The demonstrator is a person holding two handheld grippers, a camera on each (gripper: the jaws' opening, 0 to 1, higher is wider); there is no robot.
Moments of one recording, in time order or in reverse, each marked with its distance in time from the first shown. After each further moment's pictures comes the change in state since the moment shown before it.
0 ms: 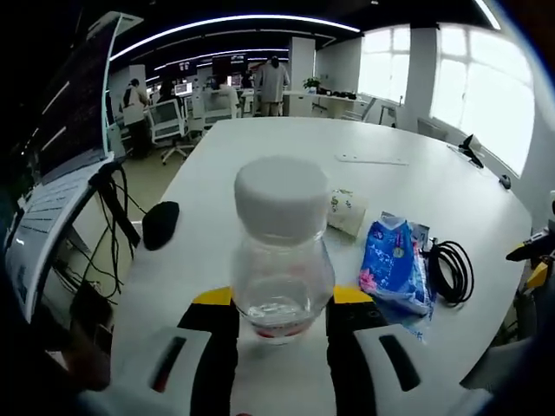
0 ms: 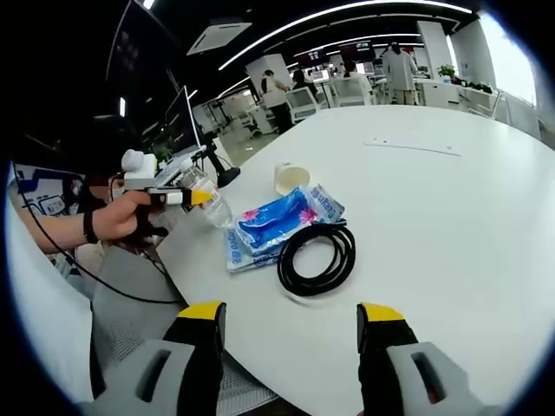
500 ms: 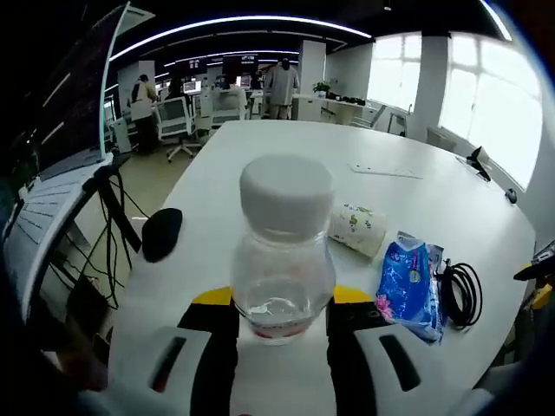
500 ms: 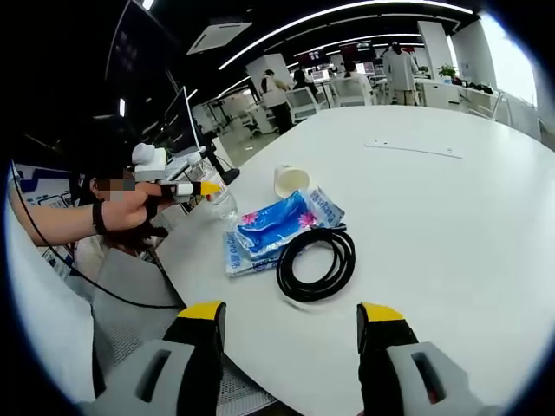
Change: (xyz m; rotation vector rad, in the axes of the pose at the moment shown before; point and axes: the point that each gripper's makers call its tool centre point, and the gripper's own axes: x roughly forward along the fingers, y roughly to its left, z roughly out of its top) left arm 0.019 0.010 0.019 -0.048 -0.020 0.014; right arm 0.001 -0.002 0.005 -0.002 0.004 -0.001
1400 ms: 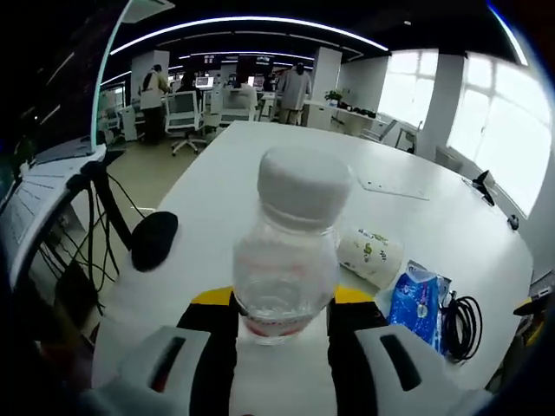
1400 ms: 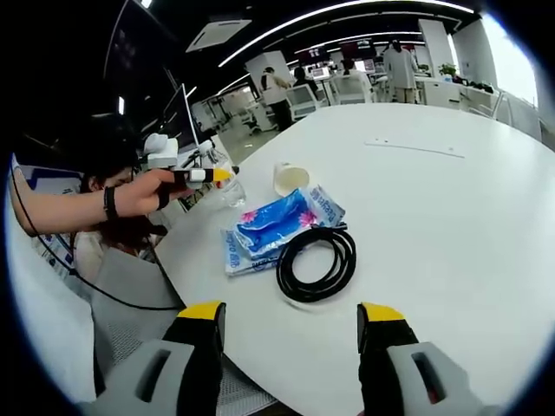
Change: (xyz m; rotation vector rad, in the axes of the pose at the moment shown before) left arm 0.032 0.008 0.022 -0.081 -0.018 -0.014; right arm 0.003 0.000 0.002 0.000 0.015 -0.003
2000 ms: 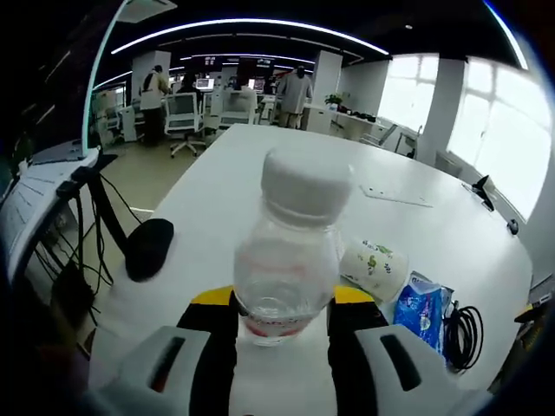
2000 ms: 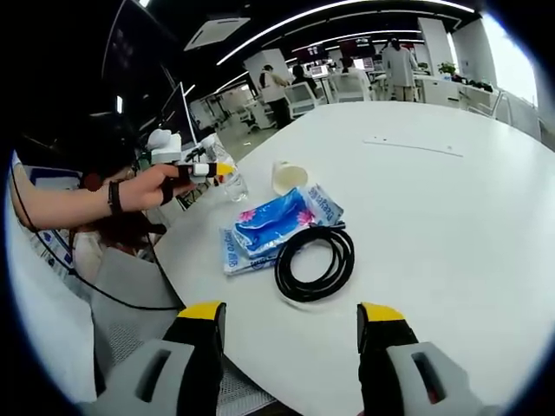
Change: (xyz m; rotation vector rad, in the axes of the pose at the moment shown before) left arm 0.014 0.002 0.006 -0.010 -0.017 -0.011; right arm 0.002 -0.001 0.004 0.000 0.010 -0.006
